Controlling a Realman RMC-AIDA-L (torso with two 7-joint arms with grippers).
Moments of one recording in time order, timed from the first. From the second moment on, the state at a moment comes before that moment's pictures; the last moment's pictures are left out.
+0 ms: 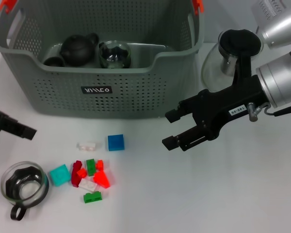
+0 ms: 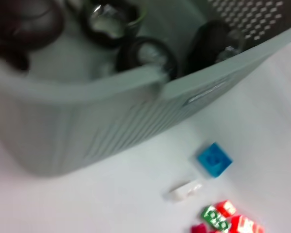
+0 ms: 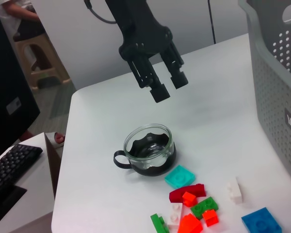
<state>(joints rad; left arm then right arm) -0.61 -2.00 -2.47 -1.37 -0.50 1.99 -2.31 0.85 2.07 -0.97 -0.80 -2.19 -1.67 1.78</state>
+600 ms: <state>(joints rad) -0.59 -1.97 -2.47 -1.20 -0.38 1.87 -2.29 0.85 2.07 -0.97 -0.78 -2.19 -1.65 1.77</state>
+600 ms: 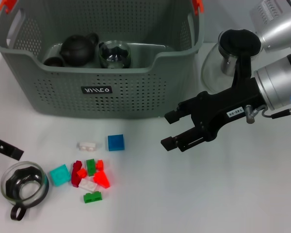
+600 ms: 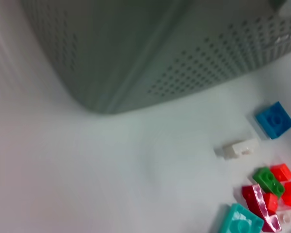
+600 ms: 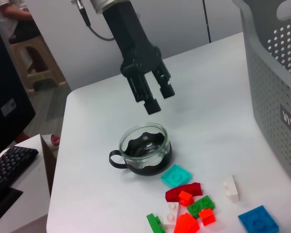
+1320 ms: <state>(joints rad) -0.59 -1.98 -2.46 -1.07 -0.36 1.79 -2.17 0.85 2.07 -0.97 -0.76 -2.19 -1.63 1.77</state>
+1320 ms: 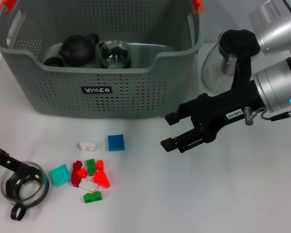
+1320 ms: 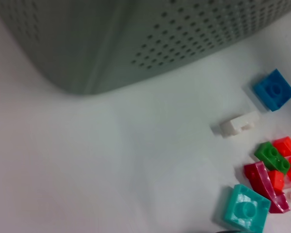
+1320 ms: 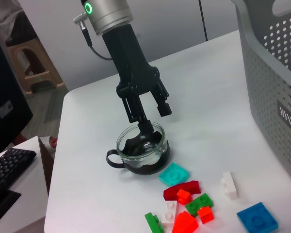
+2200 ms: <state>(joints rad) -0.58 -2.00 -2.41 -1.03 -0.35 1.73 -2.15 0.85 2.07 -0.97 -0.75 -2.19 -1.62 1.77</state>
